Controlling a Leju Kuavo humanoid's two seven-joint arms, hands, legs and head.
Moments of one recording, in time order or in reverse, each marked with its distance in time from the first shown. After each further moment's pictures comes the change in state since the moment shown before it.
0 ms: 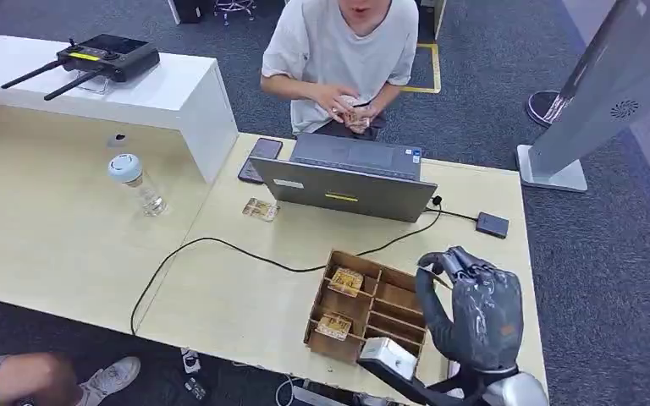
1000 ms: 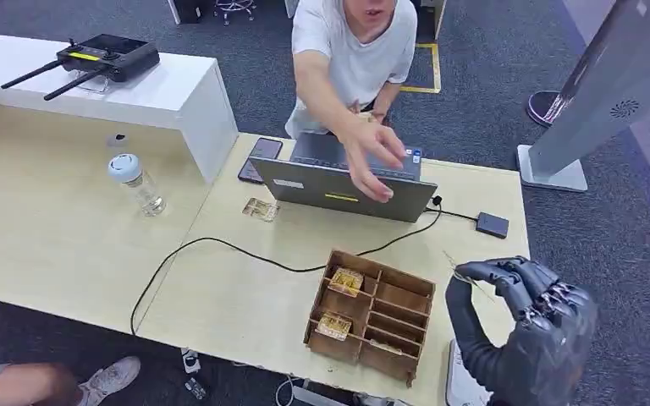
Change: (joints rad) left arm -0.001 0.000 0.011 0.000 -0.007 0.006 -0.003; right arm 0.003 -0.020 0.024 -0.167 -0.037 -0.178 -0.105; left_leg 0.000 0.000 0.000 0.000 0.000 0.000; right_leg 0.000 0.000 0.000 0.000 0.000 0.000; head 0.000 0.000
